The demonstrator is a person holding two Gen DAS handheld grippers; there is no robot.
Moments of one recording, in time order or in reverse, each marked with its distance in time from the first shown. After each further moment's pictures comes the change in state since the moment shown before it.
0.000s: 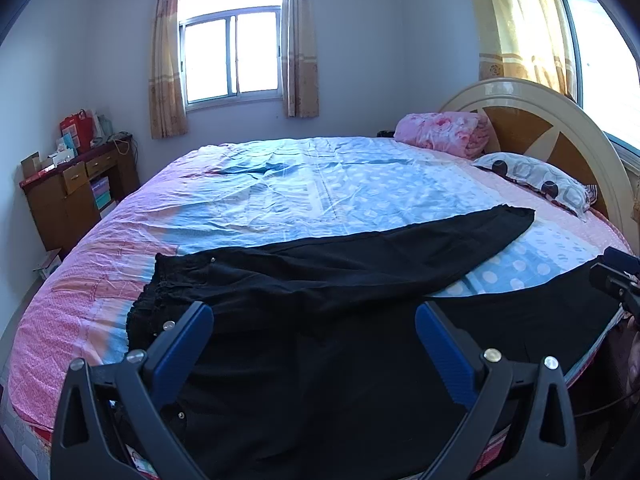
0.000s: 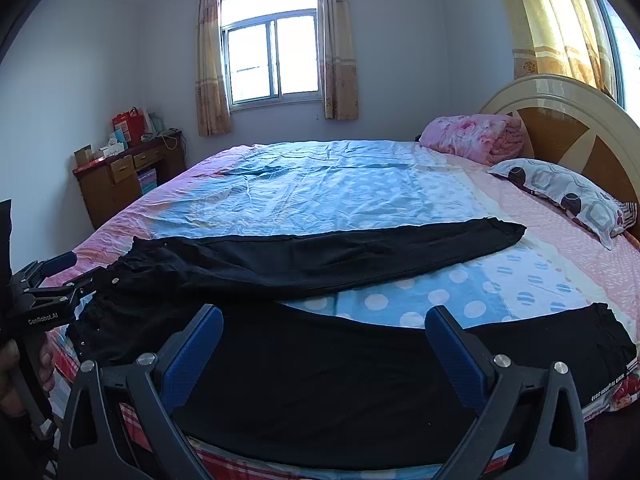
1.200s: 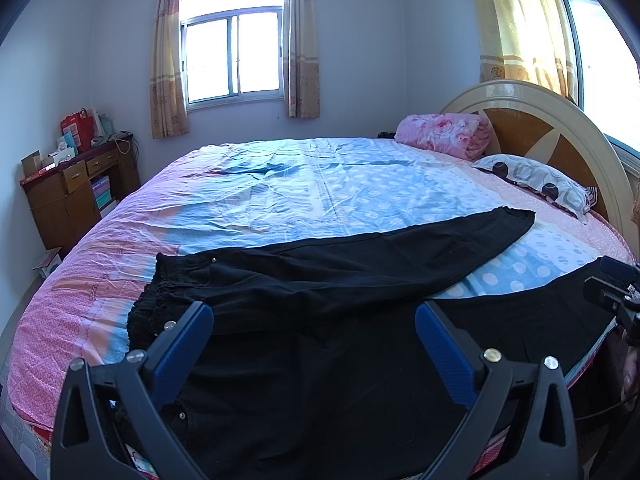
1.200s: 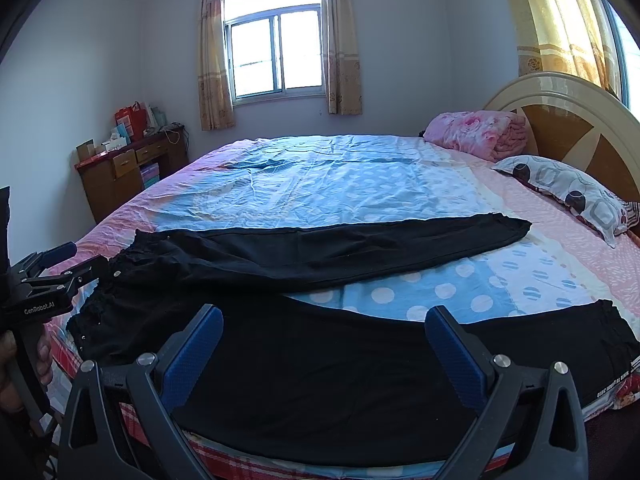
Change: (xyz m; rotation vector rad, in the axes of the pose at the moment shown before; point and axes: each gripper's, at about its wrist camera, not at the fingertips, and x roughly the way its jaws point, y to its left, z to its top) left arm -0.002 0.001 0.002 -0.005 -0.001 0.002; right arm 0.006 0.005 -0.005 -0.006 0.020 0.007
